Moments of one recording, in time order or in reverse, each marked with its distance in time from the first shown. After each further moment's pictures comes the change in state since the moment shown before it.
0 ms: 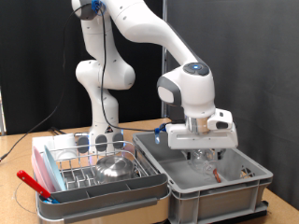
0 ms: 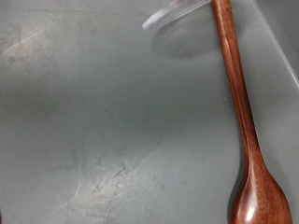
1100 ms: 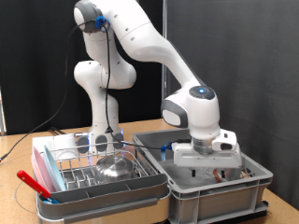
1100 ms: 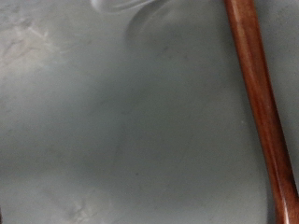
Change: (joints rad) arm 0.233 0.161 -0.214 0.026 -0.154 0.132 0.148
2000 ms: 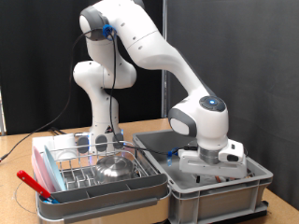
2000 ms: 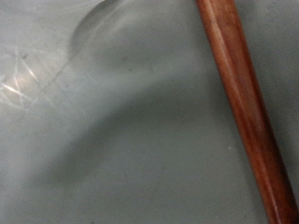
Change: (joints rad) arm 0.130 0.077 -0.105 0.092 -0.005 -0.056 0.070
